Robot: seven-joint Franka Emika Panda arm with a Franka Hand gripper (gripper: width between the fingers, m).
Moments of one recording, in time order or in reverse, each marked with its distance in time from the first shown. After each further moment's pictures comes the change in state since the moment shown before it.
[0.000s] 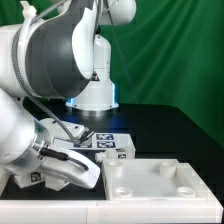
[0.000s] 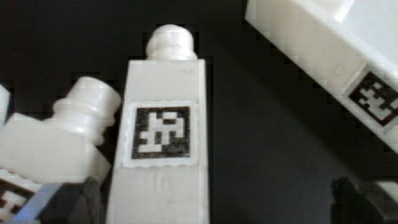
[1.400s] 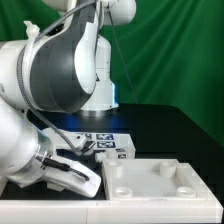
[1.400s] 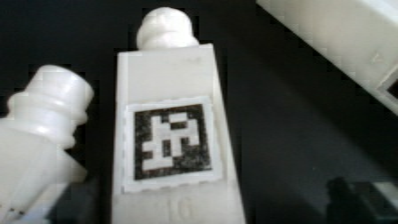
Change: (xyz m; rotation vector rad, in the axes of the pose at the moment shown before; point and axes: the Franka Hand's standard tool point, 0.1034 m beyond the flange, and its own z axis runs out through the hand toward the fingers) arm 0.006 0.004 0.020 0.001 -0.006 0.019
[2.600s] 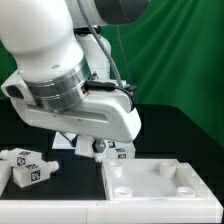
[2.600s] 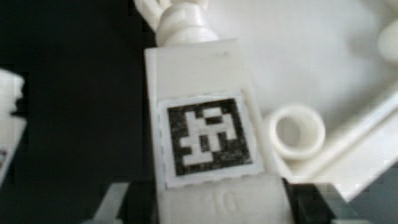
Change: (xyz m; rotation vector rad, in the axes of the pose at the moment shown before) arm -0.050 -0.073 -0.086 0.066 0.393 -0.049
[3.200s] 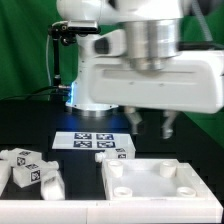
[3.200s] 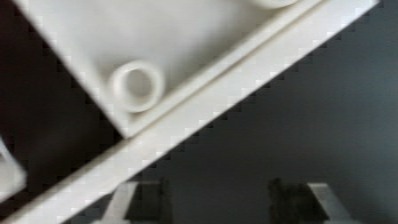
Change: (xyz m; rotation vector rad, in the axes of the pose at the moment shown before) arm -0.052 -0.109 -0.013 -0.002 0.447 -0.058
